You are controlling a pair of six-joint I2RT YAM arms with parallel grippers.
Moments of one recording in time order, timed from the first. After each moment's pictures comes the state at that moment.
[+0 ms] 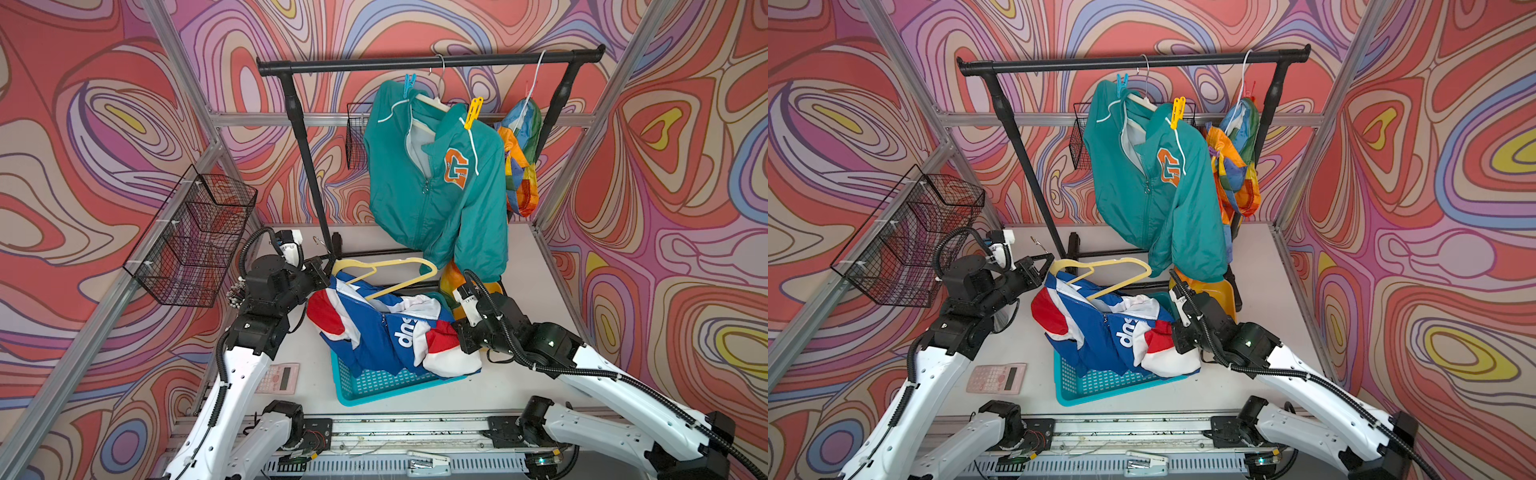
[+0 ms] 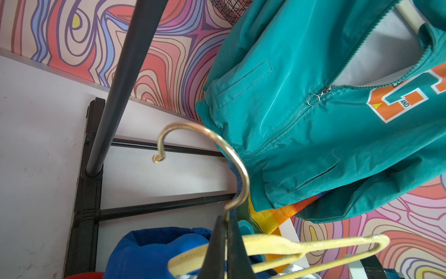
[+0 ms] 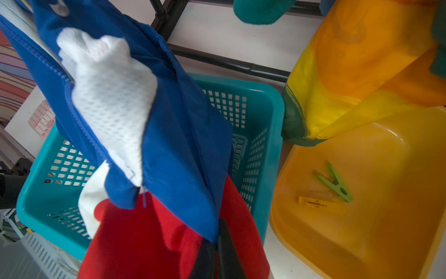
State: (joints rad) left arm -0.16 0.91 0.97 -0.28 0.33 -0.66; right arm 0.79 0.93 0.92 -0.75 0.08 0.33
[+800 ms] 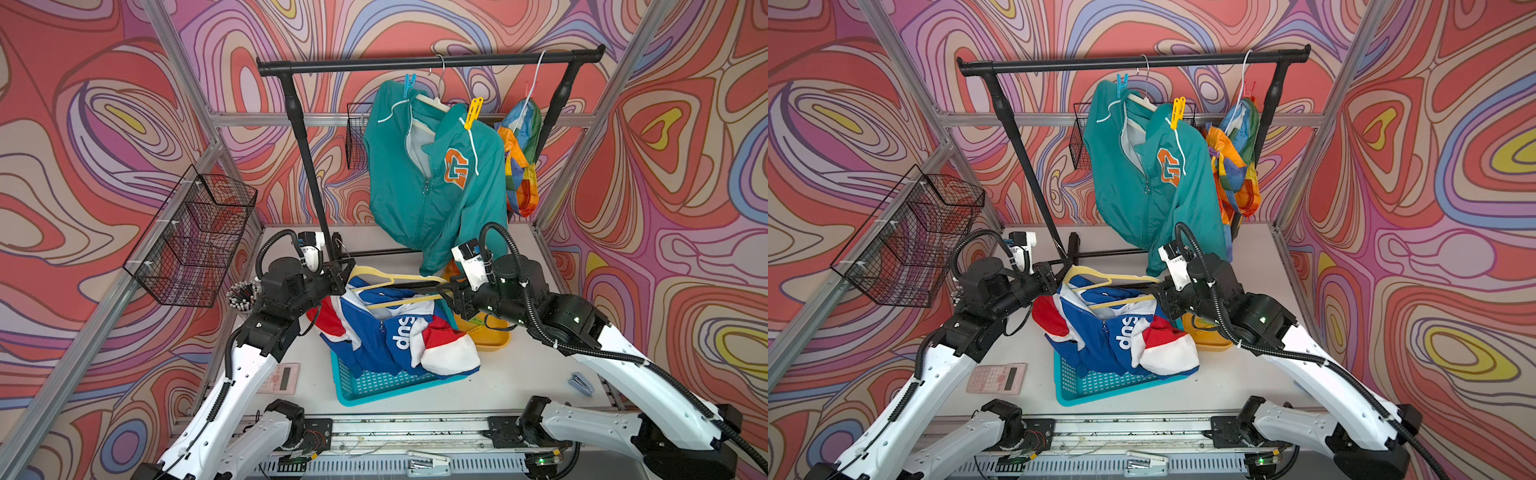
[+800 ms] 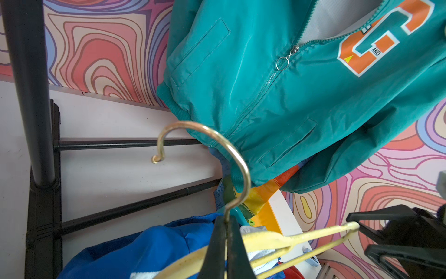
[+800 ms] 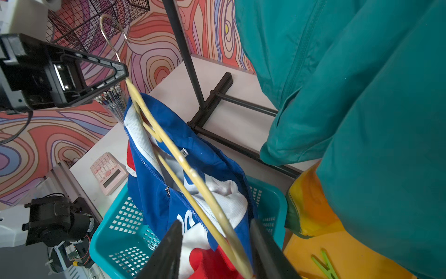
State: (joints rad) left arm -0.32 0.92 0.95 -0.22 0.33 -0.59; right arm 0.79 1.08 1.32 -0.76 0.04 0.20
